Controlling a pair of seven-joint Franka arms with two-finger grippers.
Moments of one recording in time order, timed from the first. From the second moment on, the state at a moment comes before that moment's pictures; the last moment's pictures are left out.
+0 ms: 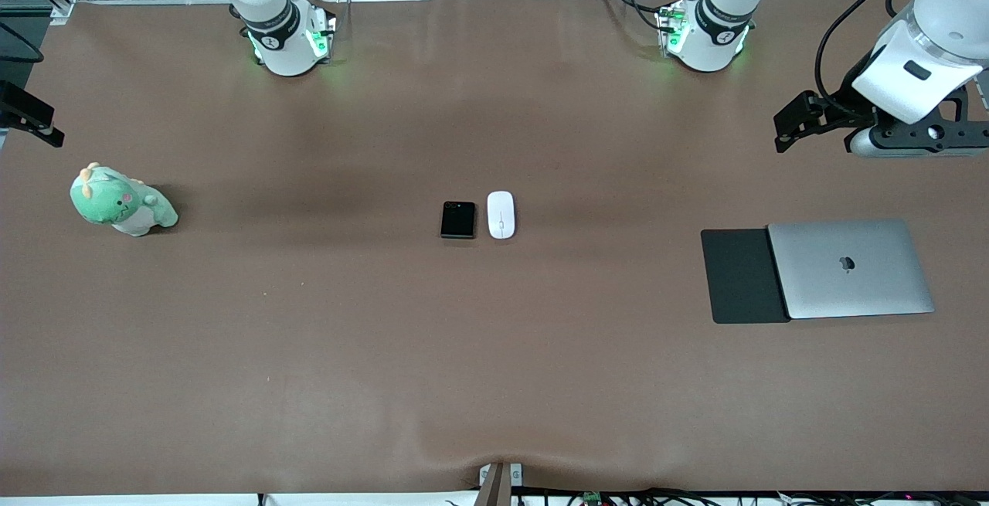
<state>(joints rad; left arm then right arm) -0.16 -0.04 -0.04 -1.61 -0.02 1.59 -0.20 -0.05 -0.04 -0.09 -1.55 -0.01 1.54 -0.22</state>
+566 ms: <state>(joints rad) -0.16 -0.04 -0.04 -1.61 -0.02 1.59 -0.20 -0.05 -0.04 -0.09 -1.55 -0.01 1.54 -0.22</state>
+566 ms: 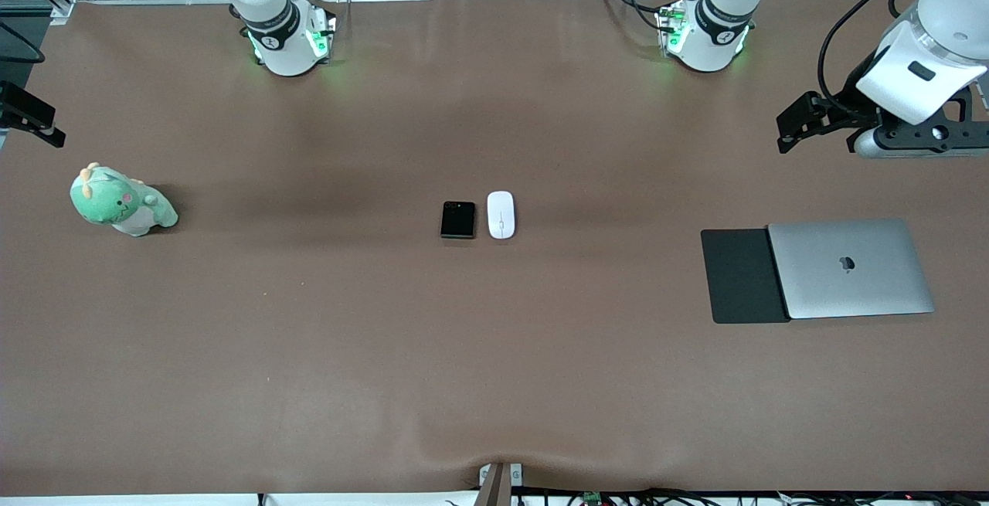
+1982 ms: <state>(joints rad) -0.27 0.22 -0.34 -1.72 0.01 1.93 -0.62 -0.04 -0.02 -0.08 -1.55 -0.01 1.54 -0.21</state>
